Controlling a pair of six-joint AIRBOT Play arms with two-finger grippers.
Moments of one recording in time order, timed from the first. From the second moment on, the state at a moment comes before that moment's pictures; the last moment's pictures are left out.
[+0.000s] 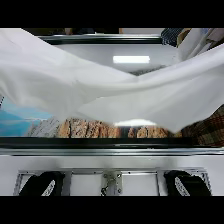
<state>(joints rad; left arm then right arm) -0.17 -0.60 1.60 1.32 -1.09 -1.60 -0.04 -0.67 1.64 -1.36 1.09 1.70</state>
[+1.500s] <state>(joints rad) 0.22 -1.46 1.09 1.15 -1.13 -1.53 -0.05 -1.05 1.30 -1.13 1.06 1.48</state>
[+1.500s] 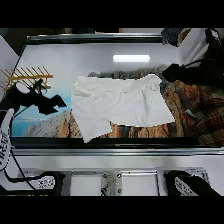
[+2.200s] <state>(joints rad) 0.00 -1.55 0.97 1.04 -0.89 -1.55 -0.05 -0.84 1.13 -1.14 1.08 1.51</state>
